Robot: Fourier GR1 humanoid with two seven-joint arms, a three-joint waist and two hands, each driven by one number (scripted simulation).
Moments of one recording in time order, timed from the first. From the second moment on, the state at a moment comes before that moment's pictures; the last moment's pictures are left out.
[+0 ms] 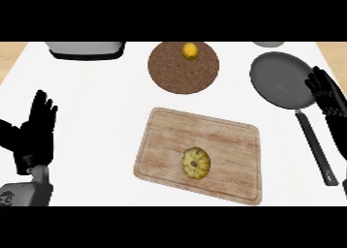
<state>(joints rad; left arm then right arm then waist) -0.11 0.25 0.02 -1.51 0.15 0.40 0.17 -0.13 -0.43 -0.02 -1.64 -0.10 0.11 -0.18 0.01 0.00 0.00</state>
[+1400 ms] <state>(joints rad) 0.09 0.11 -0.07 -1.45 0.25 0.25 0.11 0.23 -0.04 0.81 -1.83 1.51 -0.44 0.26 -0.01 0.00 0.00</state>
